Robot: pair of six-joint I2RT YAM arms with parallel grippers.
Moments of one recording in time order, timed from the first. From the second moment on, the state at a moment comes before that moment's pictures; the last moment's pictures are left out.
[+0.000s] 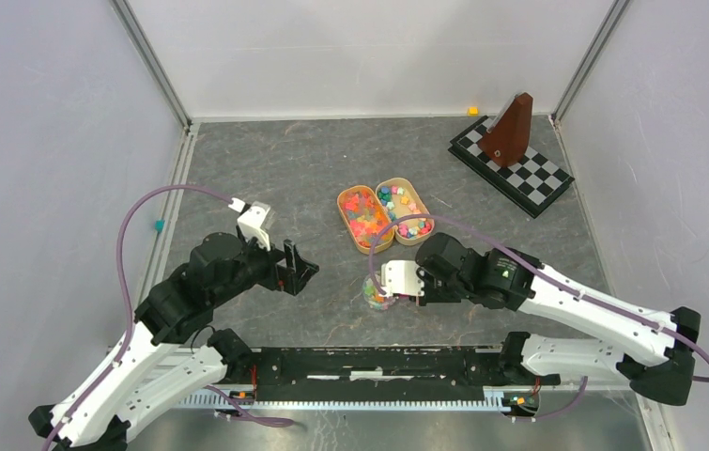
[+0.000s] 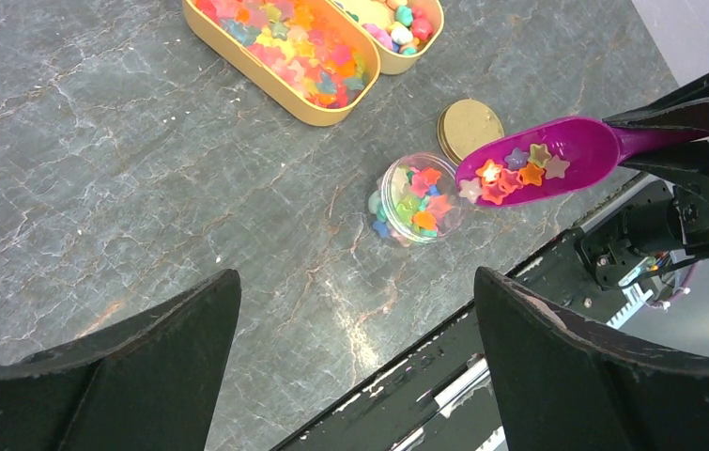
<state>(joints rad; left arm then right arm) -0.73 0.59 0.86 -0.72 -0.03 -0.39 1.08 1.03 1.01 -1.00 0.12 -0.57</state>
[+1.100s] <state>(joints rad) -0.73 0.54 0.80 -0.73 -0.05 -0.39 1.16 1.13 1.12 -1.04 0.40 -0.47</state>
